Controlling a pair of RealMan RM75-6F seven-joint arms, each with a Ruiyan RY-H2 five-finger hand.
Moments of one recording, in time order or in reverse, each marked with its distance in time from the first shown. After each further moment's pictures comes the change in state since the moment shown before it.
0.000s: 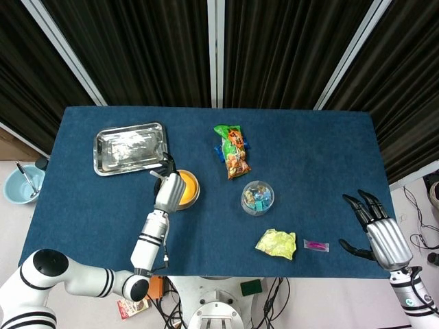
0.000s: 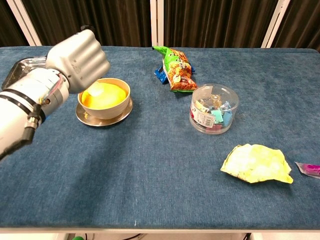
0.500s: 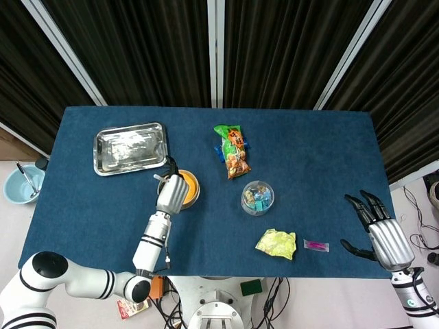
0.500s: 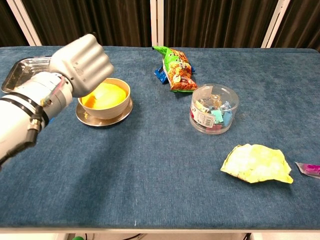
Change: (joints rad) left arm 0.028 0.003 -0.036 -0.018 0.006 -0.037 -0.114; right arm -0.006 0.004 0.000 0.002 0.003 0.009 0.007
